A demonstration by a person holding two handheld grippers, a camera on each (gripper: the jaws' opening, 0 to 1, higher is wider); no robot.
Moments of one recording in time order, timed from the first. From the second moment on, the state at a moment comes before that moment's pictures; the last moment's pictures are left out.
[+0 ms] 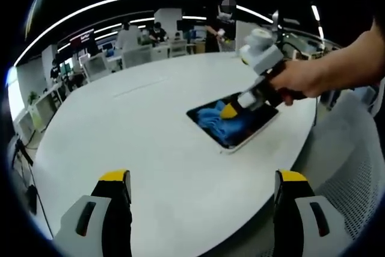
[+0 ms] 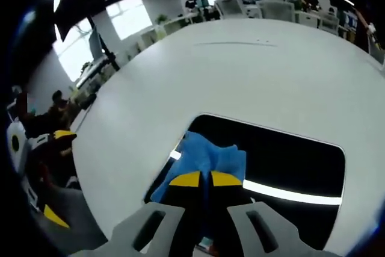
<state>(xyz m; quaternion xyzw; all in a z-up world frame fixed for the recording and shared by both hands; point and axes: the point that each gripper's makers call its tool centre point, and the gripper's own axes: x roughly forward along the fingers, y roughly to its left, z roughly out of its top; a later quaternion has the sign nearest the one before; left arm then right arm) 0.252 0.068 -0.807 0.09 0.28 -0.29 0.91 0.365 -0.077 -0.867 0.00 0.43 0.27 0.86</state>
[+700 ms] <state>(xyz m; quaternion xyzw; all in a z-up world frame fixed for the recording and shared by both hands) 0.253 0.070 -0.808 0.08 0.29 -0.29 0.91 0.368 -0.119 -0.866 0.04 0.43 0.25 0.87</state>
